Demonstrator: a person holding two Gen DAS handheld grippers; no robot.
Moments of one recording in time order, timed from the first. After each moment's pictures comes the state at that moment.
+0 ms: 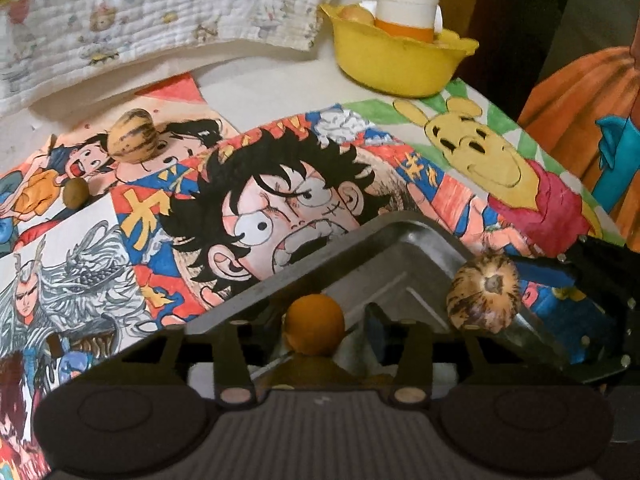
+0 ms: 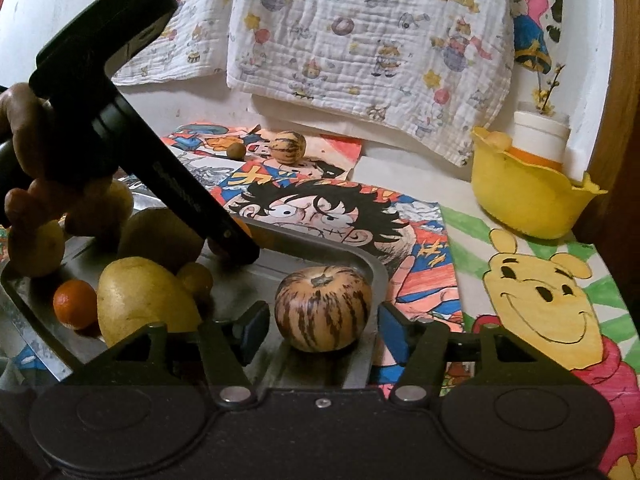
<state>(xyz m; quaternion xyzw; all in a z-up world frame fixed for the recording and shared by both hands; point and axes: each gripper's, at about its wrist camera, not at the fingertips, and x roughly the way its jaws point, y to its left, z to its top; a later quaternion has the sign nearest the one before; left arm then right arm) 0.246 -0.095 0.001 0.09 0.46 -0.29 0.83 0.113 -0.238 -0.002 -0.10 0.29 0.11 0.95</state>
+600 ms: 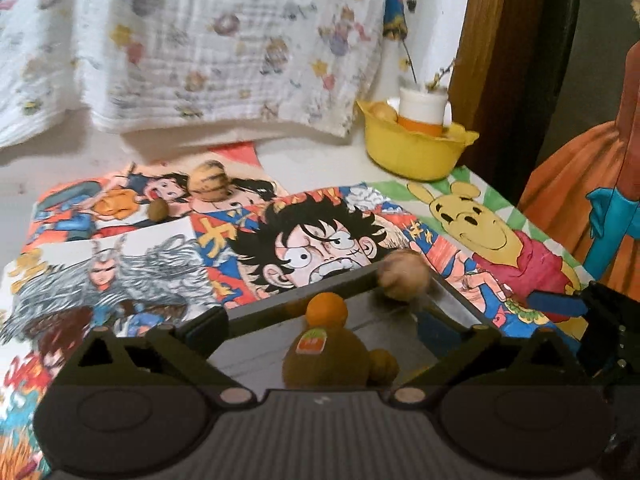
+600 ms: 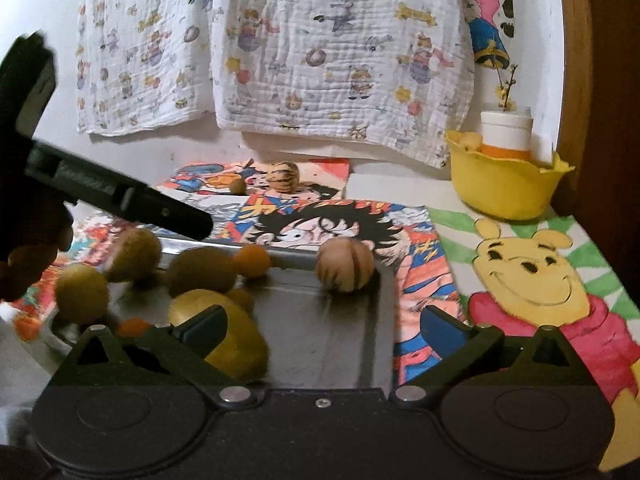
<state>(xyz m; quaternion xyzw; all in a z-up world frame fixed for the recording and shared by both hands) 0.174 -0.029 0.039 0.02 0.35 -0.25 0.90 0.070 -0.233 0.024 -0.02 0.28 0.08 0.96</state>
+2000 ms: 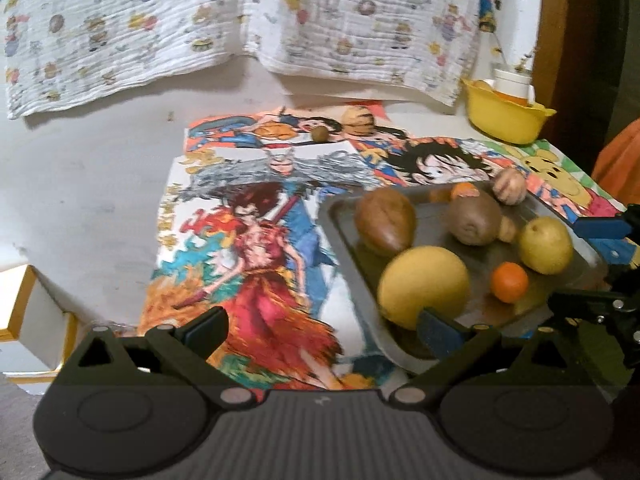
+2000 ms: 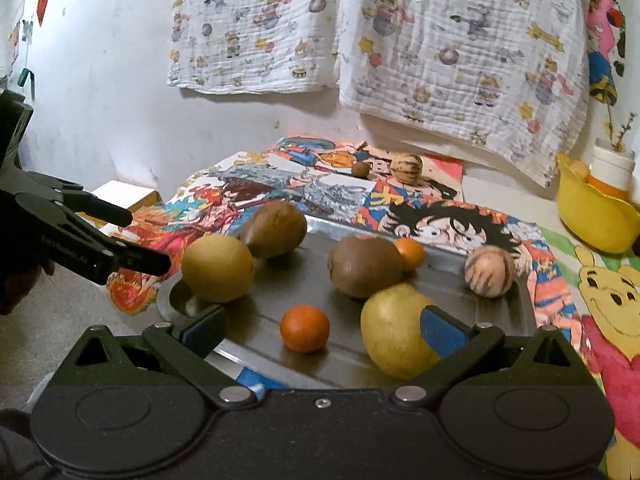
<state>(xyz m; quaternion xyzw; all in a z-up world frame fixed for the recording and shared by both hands) 0.088 0.106 0.015 0.04 0.37 -0.13 0.92 0.050 -0.130 0.032 -0.08 0.30 0.18 0.93</state>
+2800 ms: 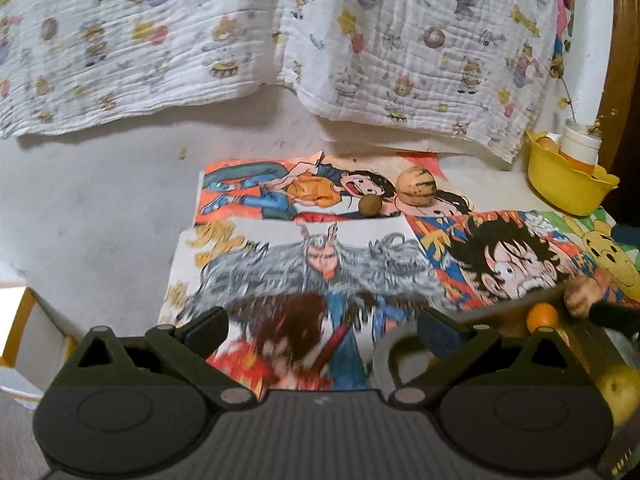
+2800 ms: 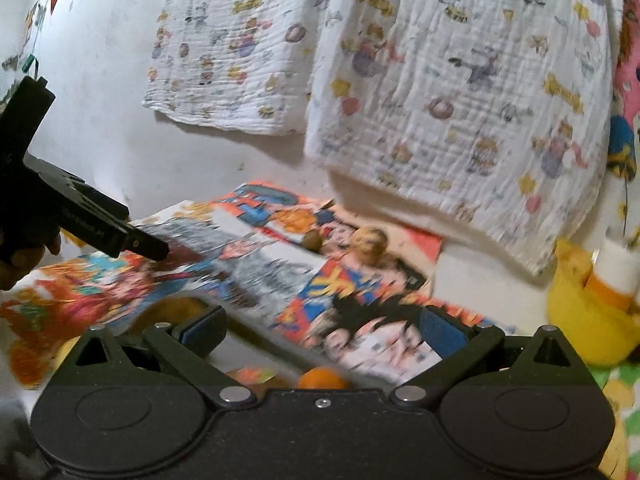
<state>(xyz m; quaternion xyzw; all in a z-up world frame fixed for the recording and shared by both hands) 0.225 0.103 0.029 0.01 0.36 -0.09 0.93 0.173 -0.152 0.058 -0.14 0.24 0.19 0.94</state>
